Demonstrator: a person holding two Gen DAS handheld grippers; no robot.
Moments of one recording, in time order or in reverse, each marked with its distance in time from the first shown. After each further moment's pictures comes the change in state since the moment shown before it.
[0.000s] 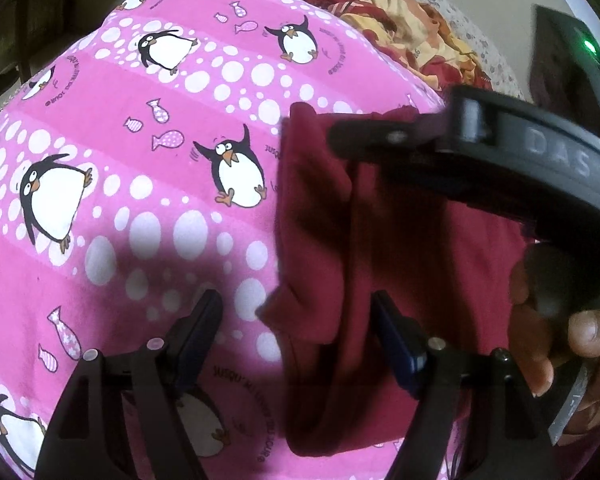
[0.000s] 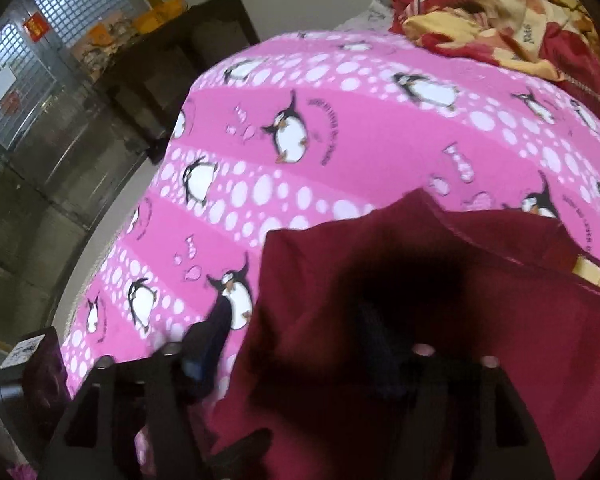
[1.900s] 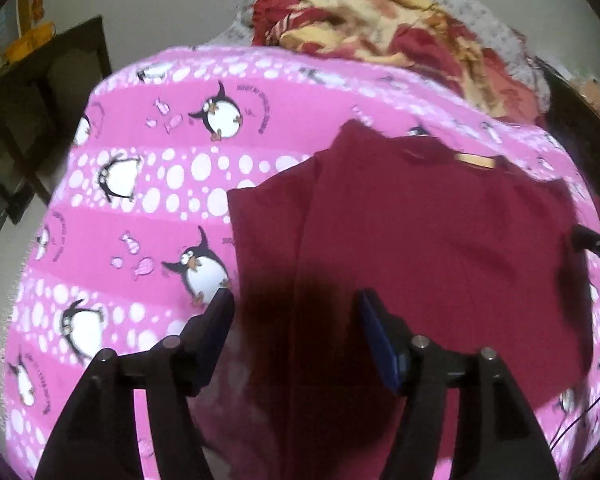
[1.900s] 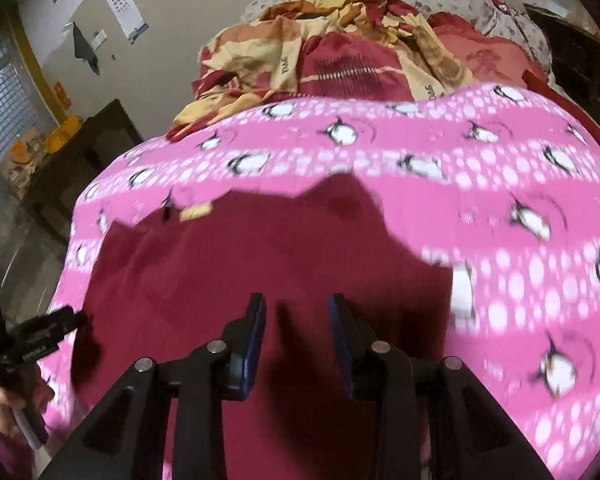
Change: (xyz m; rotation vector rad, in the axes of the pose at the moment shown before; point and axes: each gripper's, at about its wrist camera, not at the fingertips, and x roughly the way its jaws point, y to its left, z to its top) left arm 0.012 -0.078 0.041 0.310 -0.040 0.242; right arm -0.175 -0.219 -0.131 0.350 -0.324 -0.236
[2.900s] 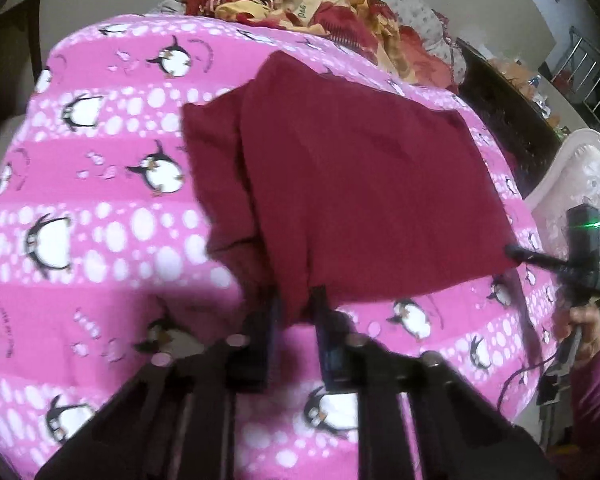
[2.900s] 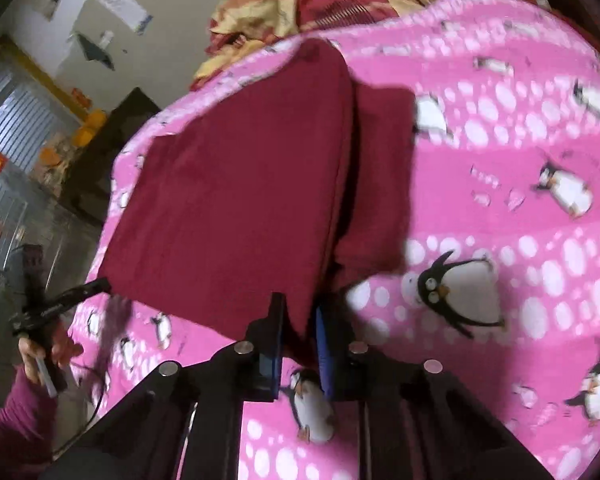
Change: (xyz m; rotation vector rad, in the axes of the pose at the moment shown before) left arm -0.059 0.029 -0.080 0.095 0.077 -0.304; right arm -0.068 -0.033 -0.118 0.051 0.121 0.189
